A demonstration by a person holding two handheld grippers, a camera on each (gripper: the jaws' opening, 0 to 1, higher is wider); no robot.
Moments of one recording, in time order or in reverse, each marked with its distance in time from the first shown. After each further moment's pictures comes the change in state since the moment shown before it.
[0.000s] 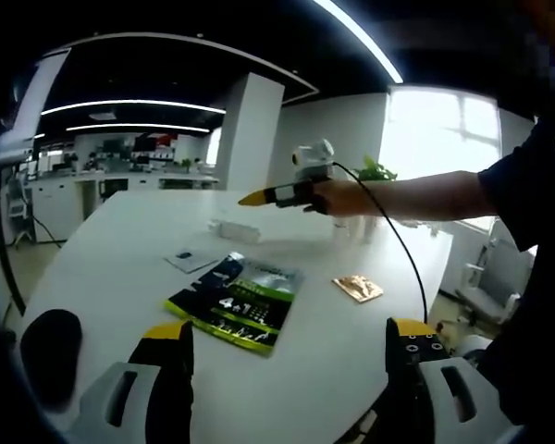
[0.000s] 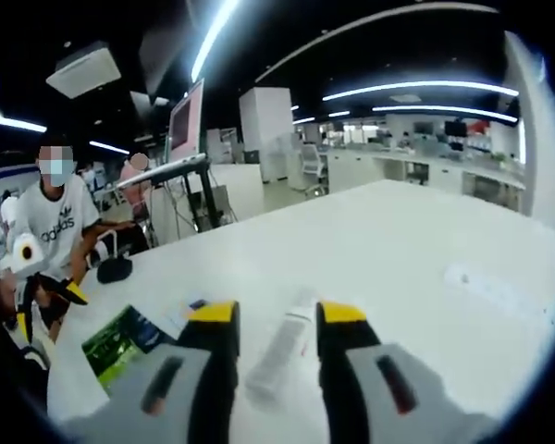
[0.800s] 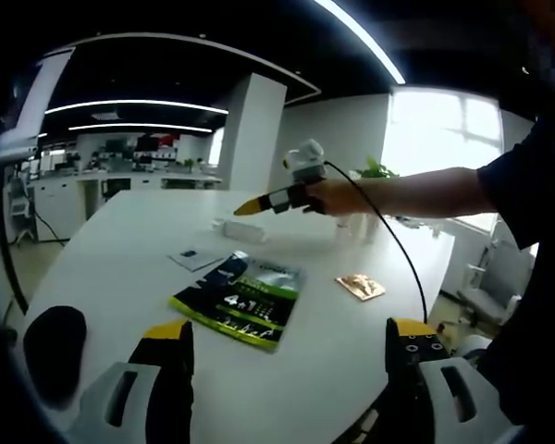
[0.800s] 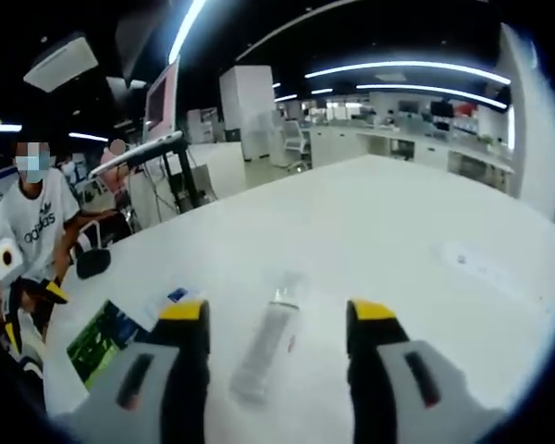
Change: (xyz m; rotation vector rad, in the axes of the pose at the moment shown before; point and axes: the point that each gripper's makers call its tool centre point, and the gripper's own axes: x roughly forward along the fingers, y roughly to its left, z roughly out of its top) left arm -0.002 0.004 -0.001 -0.004 -0.004 0.009; right arm 0.017 -0.016 -0.016 0.028 0.113 -0.084
